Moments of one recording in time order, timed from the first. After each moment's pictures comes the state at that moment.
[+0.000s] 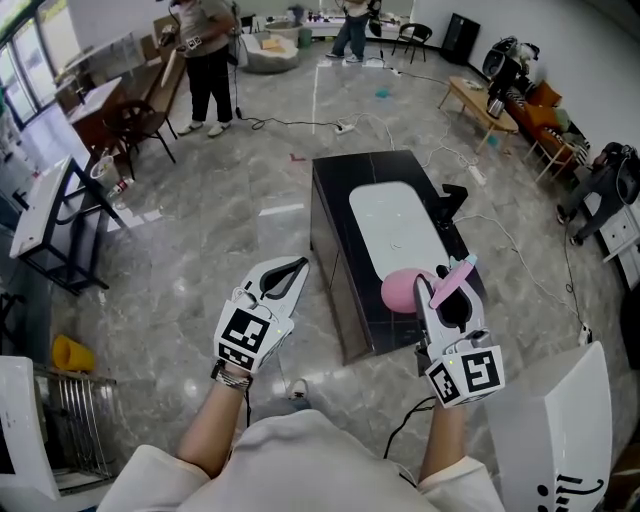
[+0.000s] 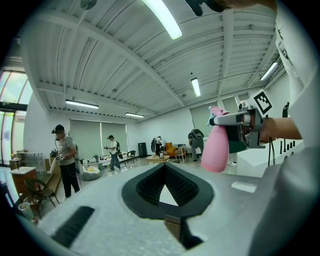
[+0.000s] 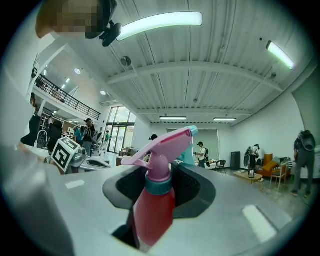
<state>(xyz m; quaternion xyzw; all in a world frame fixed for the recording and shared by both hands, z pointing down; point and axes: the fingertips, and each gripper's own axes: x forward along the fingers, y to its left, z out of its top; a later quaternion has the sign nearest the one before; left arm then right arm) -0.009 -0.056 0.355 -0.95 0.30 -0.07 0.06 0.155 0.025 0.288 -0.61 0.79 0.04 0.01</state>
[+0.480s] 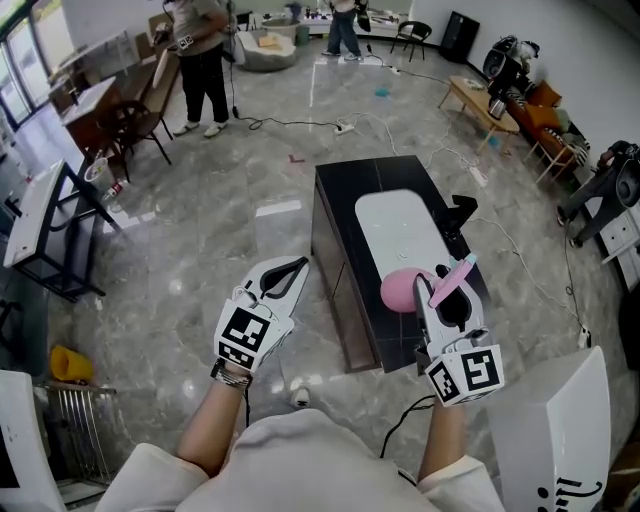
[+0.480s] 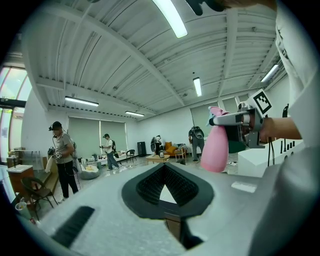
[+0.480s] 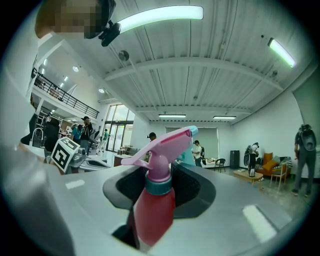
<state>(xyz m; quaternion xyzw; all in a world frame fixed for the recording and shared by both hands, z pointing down) -0.021 -0.127 0.367 -0.95 0.29 -0.07 0.05 0.142 -0.046 0.299 -0.62 0.79 0.04 0.00</state>
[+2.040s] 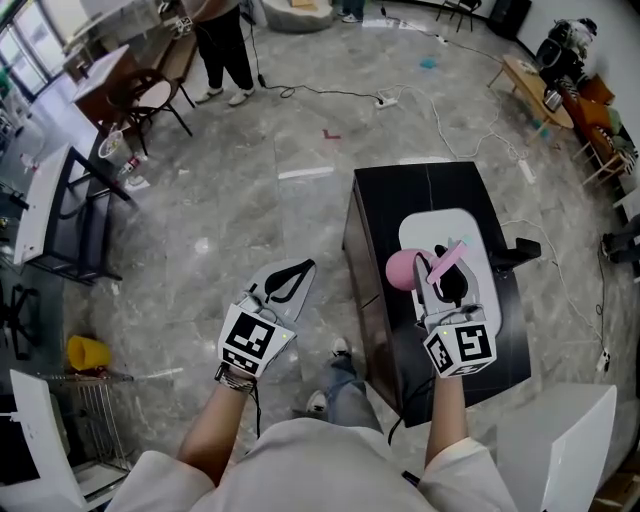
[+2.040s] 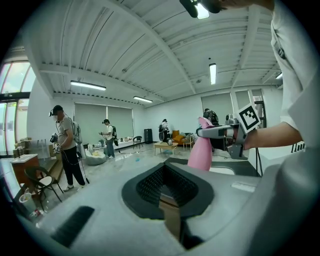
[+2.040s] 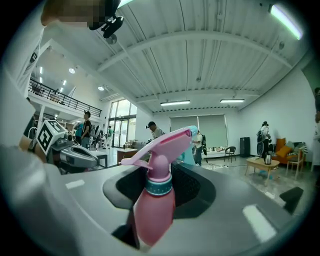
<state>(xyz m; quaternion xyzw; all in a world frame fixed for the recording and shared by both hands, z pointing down) -0.028 -0.344 0.434 -0.94 0.32 -0.13 0.00 0.150 -0.335 0.404 -0.58 0.81 -0.02 -0.02</state>
